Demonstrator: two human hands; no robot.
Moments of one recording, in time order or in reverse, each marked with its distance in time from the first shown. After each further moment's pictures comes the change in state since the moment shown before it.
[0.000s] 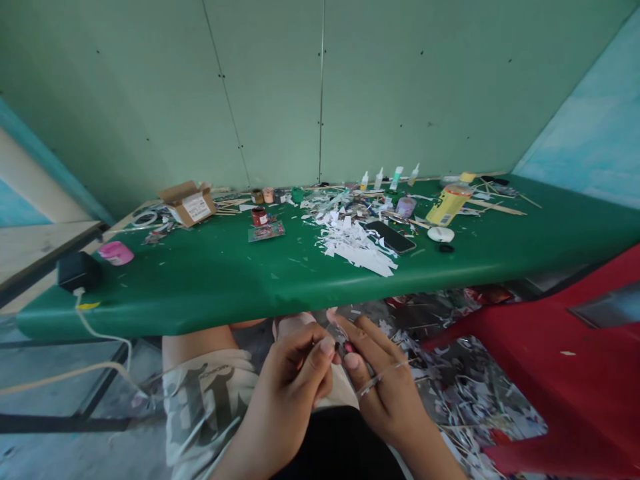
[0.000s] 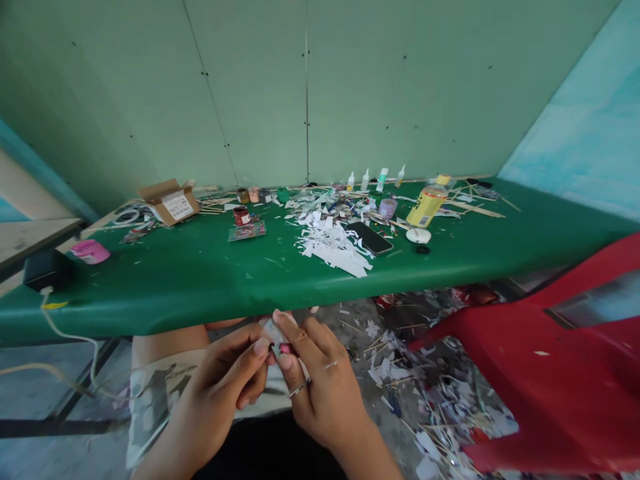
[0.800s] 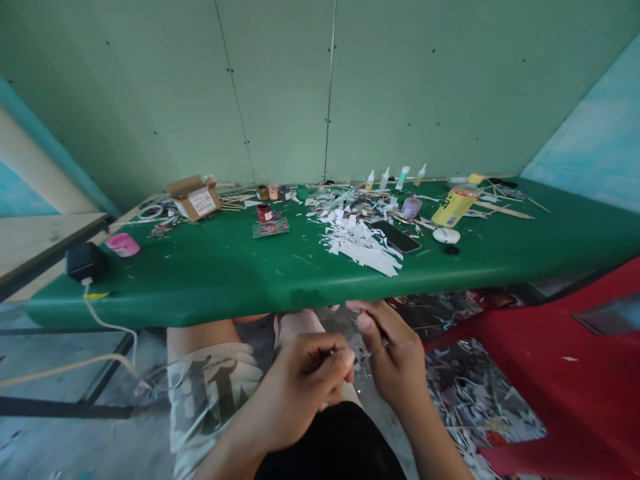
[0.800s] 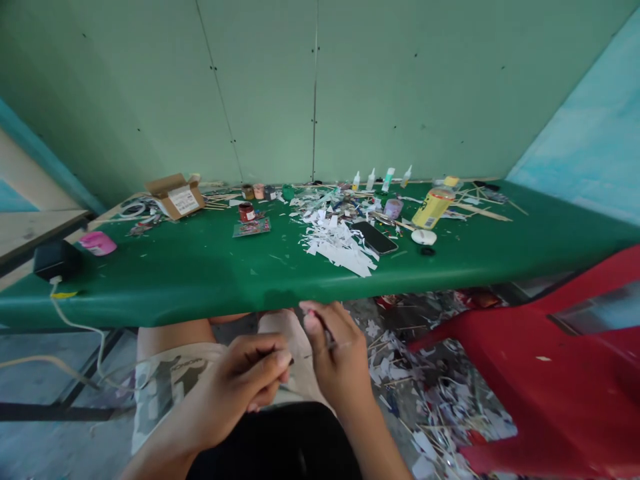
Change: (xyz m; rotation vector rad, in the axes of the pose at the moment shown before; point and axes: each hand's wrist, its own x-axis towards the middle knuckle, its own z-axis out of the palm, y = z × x) left_hand 0.002 -0.003 -0.006 0.061 -0.208 -0.139; right_hand 0.011 0.014 0.001 0.153 0.150 0.246
